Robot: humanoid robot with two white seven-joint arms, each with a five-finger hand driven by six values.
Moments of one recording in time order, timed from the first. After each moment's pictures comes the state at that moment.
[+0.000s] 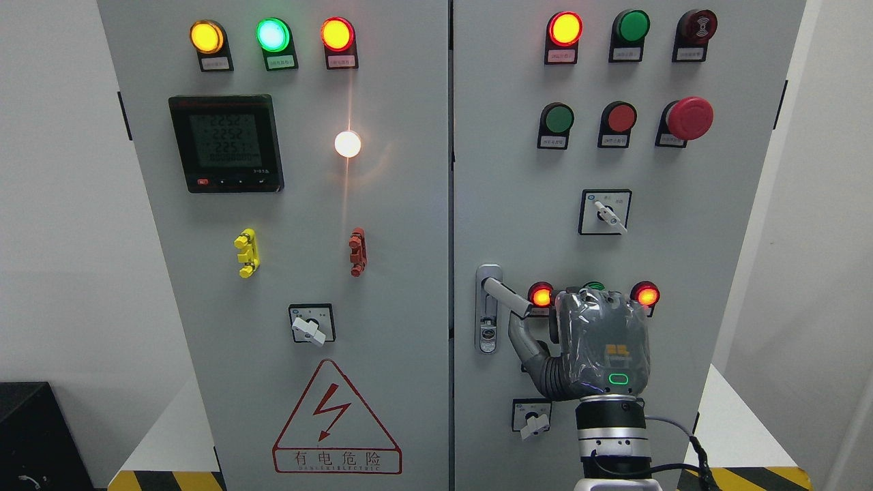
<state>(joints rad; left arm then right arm) 0.00 -0.11 -0.13 0.00 0.16 -0.11 0.00 -0.45 0.14 0.20 -1.80 1.49 0.24 -0.05</state>
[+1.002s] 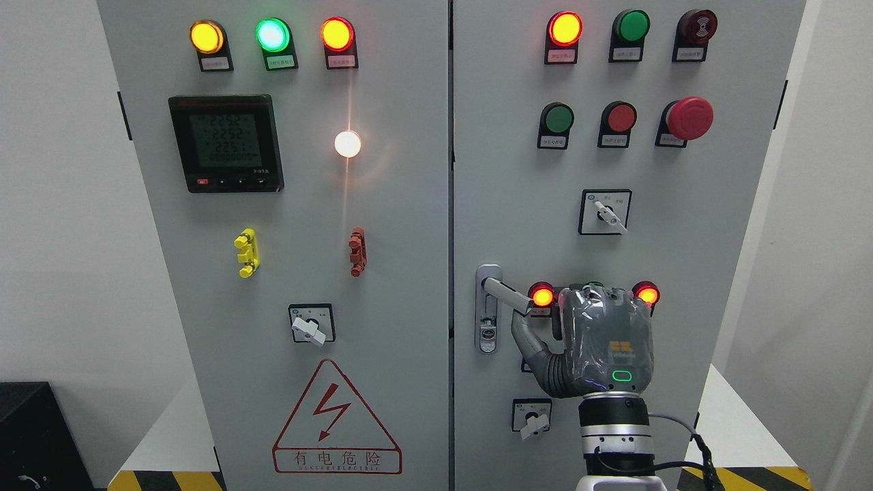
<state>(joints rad) 0.00 -0.11 -0.13 0.00 0.16 -0.11 0.00 -0.46 0.14 0.19 -1.81 1.49 0.24 -0.05</state>
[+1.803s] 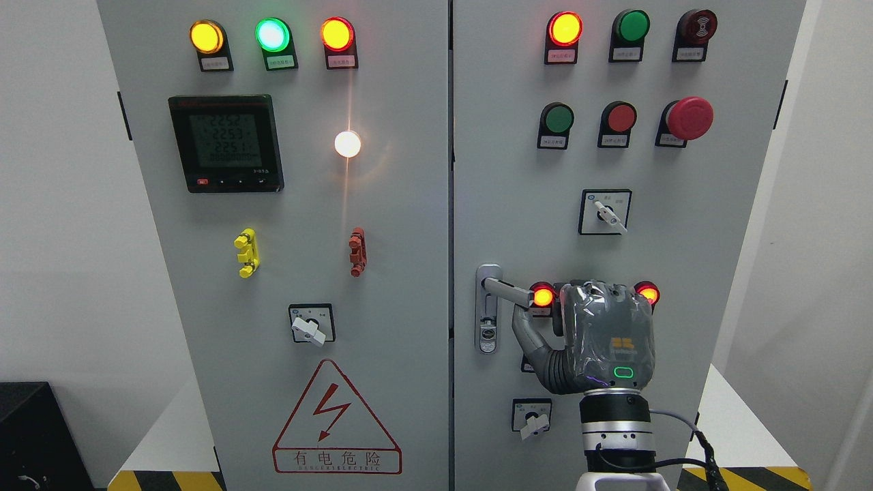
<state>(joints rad) 0.00 -0.11 -0.13 0.00 0.16 -0.11 0.00 -0.47 0.14 0.19 -1.81 1.48 0.24 -0.05</state>
